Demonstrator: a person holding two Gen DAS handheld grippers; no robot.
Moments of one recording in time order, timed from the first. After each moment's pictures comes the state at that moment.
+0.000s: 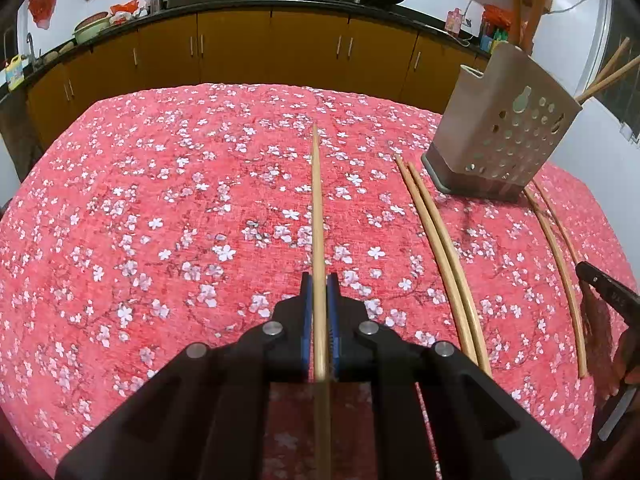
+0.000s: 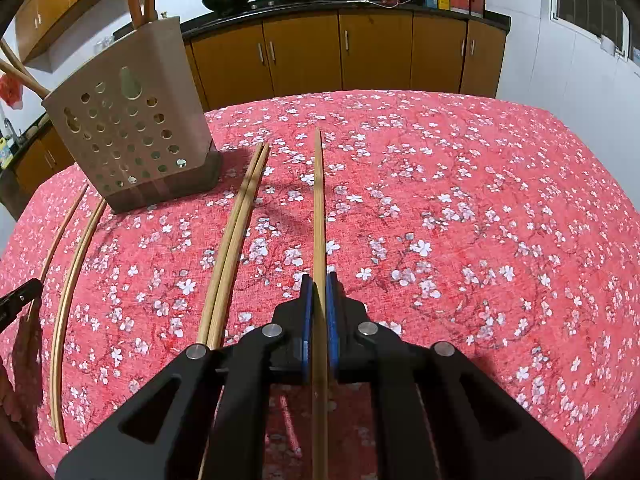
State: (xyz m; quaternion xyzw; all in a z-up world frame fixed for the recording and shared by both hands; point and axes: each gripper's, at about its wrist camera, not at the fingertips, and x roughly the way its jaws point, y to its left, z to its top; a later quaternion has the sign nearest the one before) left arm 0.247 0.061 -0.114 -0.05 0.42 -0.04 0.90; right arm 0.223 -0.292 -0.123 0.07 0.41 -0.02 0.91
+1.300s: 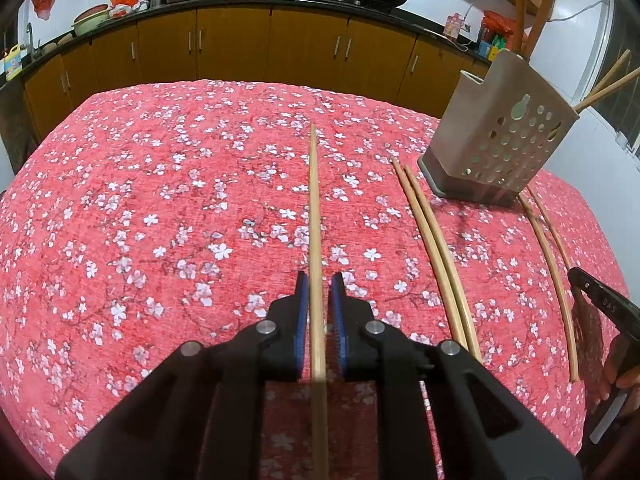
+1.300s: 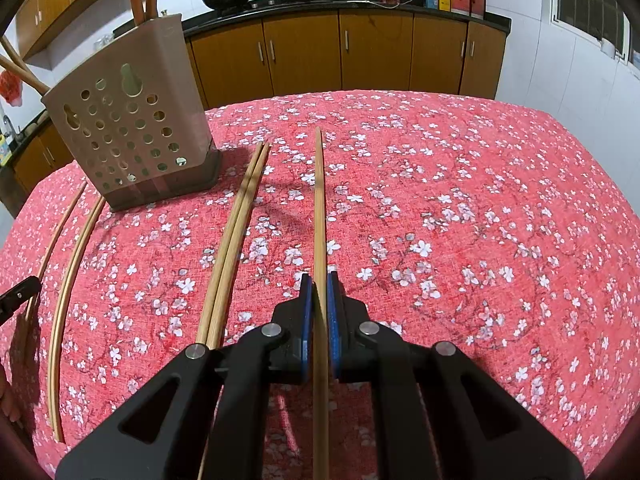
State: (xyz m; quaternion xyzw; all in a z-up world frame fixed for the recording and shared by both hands) left arm 0.244 0.056 -0.112 -0.07 0.43 -0.04 0.90; right arm 0.225 -0.291 -0.125 0.06 0.41 -0.02 0.91
